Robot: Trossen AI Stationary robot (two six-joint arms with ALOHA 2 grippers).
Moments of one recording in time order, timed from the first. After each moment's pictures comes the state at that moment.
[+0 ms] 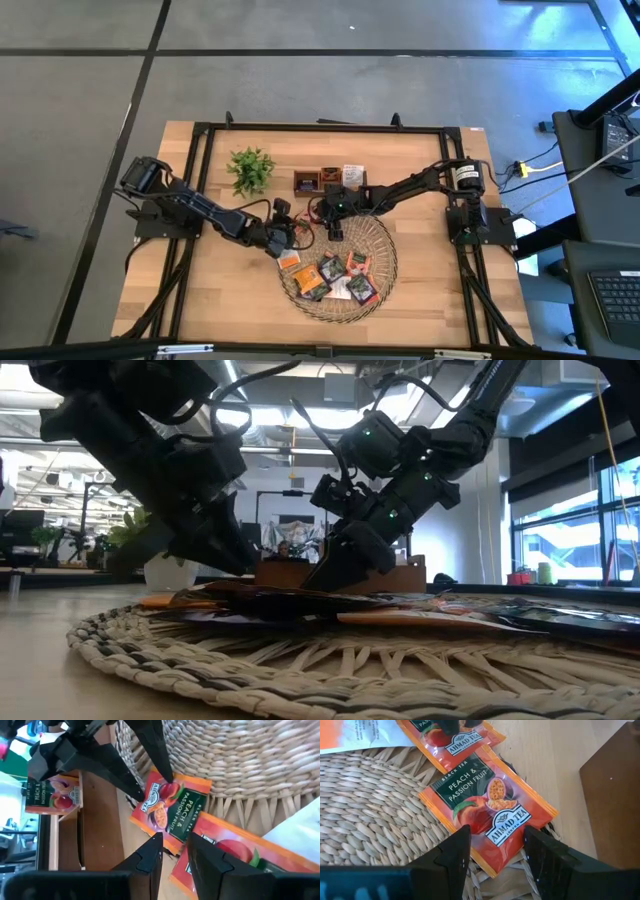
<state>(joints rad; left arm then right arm) -0.30 1.63 0.66 0.05 -0.64 0.32 -0.05 2.03 0.98 0.26 -0.06 -0.16</state>
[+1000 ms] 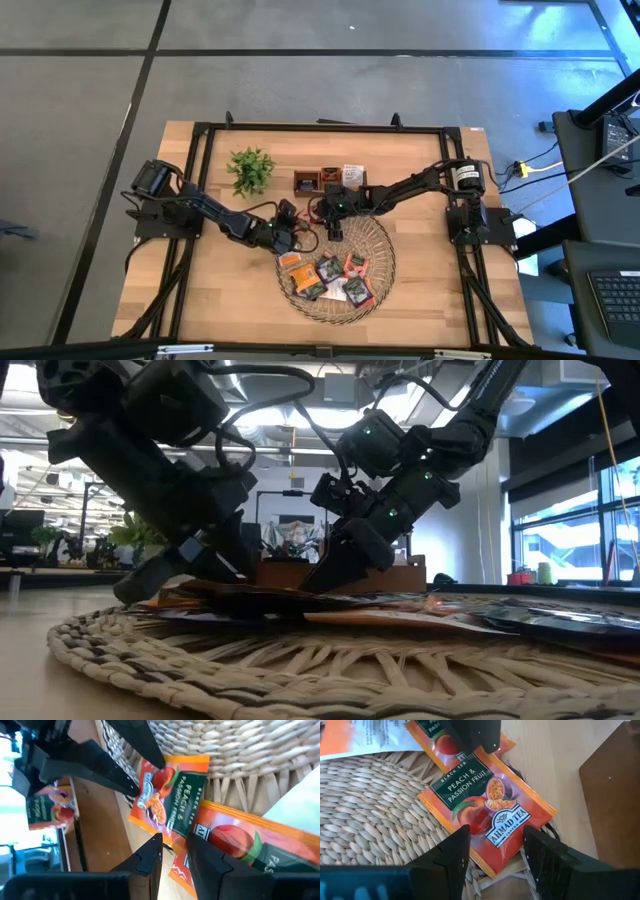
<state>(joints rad) -0.27 1.73 0.66 0.11 -0.69 0.54 -0.05 2.03 0.98 0.27 -0.06 -0.14</state>
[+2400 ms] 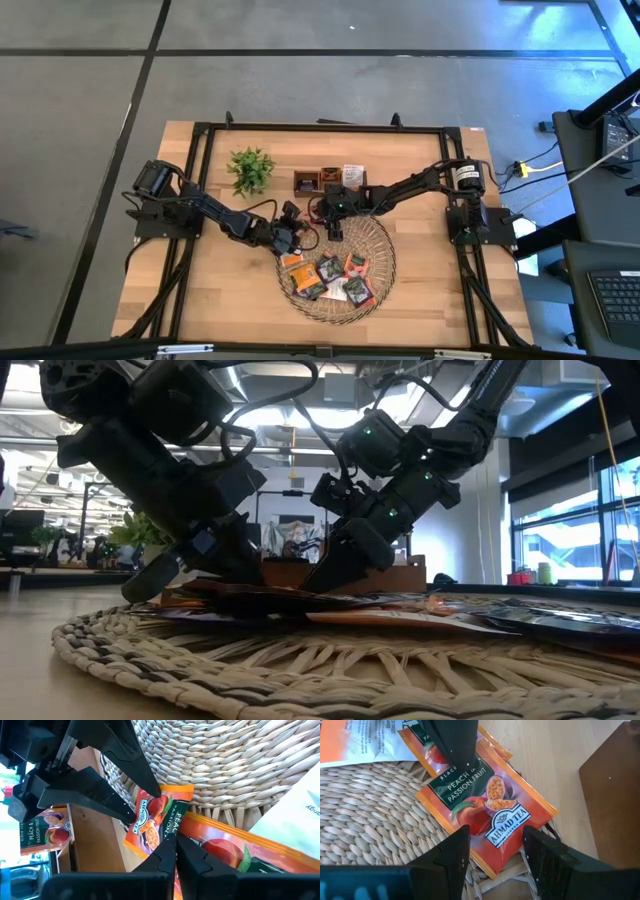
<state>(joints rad) -0.27 1.74 0.66 0.20 -0.61 0.58 -0.05 2.03 0.98 0.27 -0.06 -0.14</state>
